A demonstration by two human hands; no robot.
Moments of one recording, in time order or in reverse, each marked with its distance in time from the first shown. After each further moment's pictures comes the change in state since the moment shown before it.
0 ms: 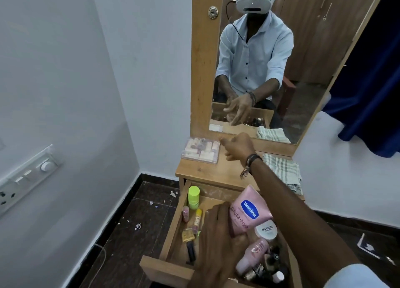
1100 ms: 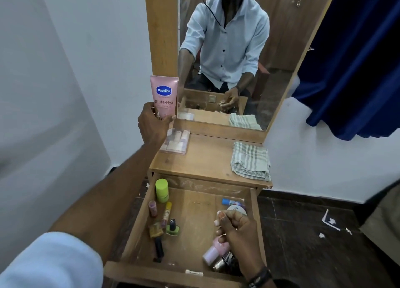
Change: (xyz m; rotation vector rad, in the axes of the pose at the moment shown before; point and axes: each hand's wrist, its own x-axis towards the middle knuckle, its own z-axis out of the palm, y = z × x) left_hand 0.252 -0.019 -0.056 -0.255 0.397 -0.196; right_hand -0.181 0.142 -0.018 0.579 0.049 0.265
